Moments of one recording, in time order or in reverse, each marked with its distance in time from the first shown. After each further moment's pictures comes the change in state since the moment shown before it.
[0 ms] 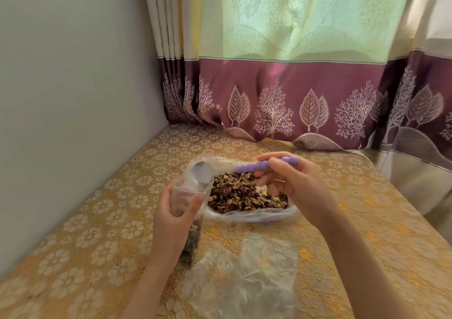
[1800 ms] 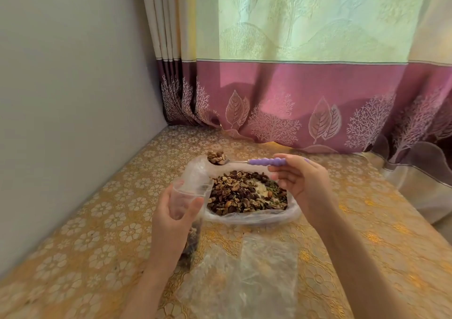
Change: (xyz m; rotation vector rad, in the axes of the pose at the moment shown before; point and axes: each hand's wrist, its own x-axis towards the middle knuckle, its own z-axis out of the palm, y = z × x) left_hand 0.000 -0.001 0.001 -0.002 -0.005 0.010; right_hand 0.006 0.009 -0.011 0.171 0.290 0.057
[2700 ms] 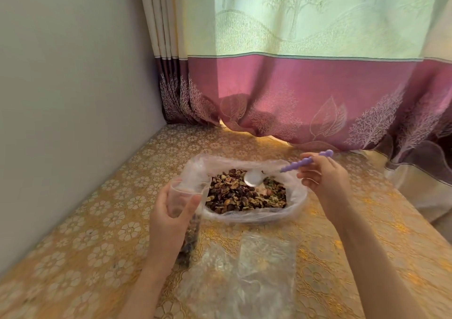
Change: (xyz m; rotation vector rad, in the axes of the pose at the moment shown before) left_hand 0.000 0.001 -0.001 0.001 -0.005 0.017; right_hand 0.020 0.008 -0.045 -0.178 0.276 -0.035
